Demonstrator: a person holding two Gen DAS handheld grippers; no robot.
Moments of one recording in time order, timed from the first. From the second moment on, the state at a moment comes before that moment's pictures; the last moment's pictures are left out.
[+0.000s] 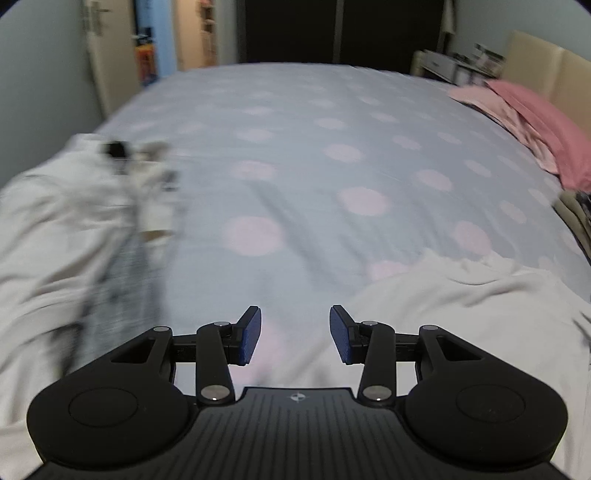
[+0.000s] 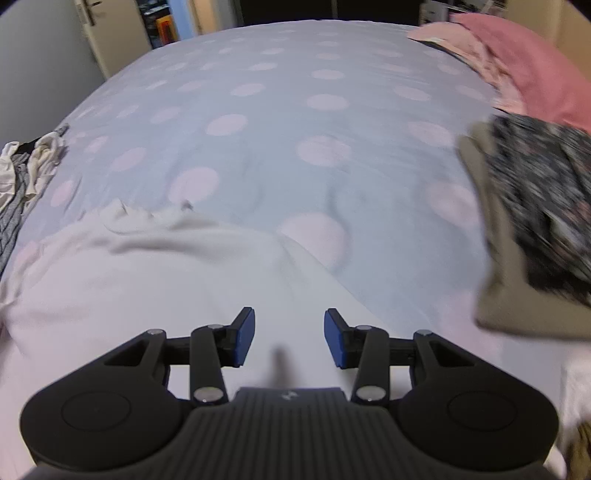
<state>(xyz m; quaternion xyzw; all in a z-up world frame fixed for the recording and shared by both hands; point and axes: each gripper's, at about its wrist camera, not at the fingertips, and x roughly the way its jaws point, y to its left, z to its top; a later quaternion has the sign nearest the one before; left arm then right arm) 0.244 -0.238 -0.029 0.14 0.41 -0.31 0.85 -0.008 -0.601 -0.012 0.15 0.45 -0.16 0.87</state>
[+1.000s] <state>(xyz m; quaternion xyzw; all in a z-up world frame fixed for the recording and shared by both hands) 0.256 -0.319 -0.062 0.15 0.35 -0.37 0.85 0.133 -0.567 -0.026 0.08 0.38 -0.07 0.92</state>
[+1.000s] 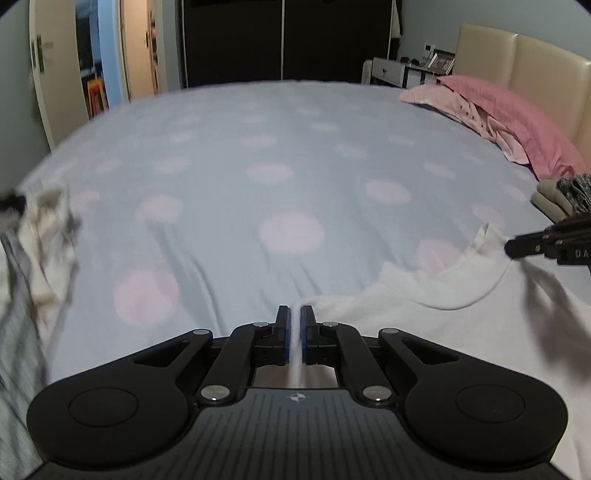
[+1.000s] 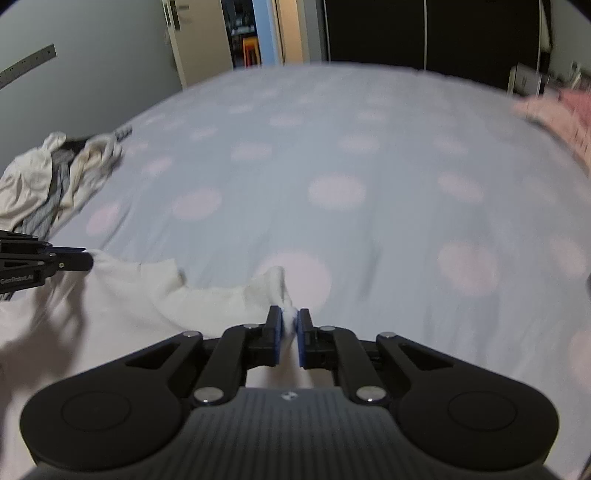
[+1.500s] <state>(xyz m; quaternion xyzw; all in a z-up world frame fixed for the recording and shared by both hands) 0.280 -0.346 -0.108 0.18 0.41 -0.33 0.83 0.181 -0.567 -0.054 0.07 0.43 -0.10 0.90</state>
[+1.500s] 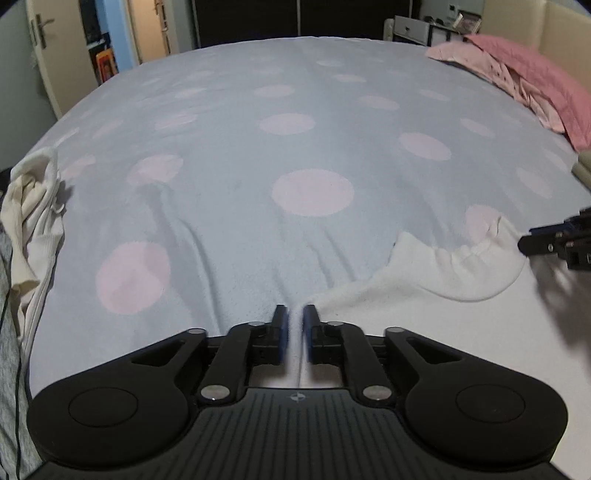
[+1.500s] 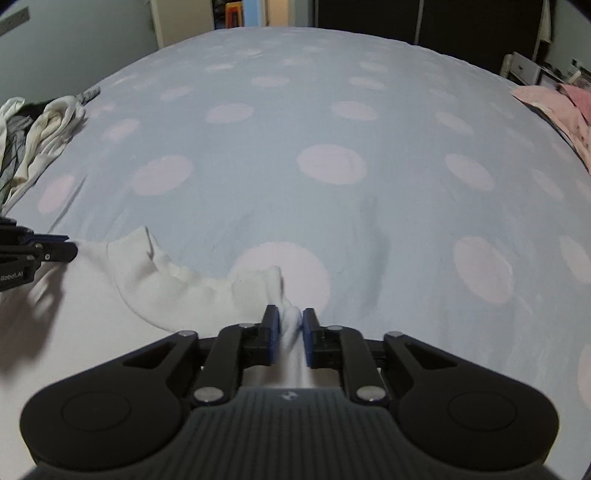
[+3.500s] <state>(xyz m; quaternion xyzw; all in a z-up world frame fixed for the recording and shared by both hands) -0.014 -0.071 -0.094 0.29 0.58 -0.36 0.67 -0.261 -0.421 -0.048 0.23 0.63 -0.07 0.74</state>
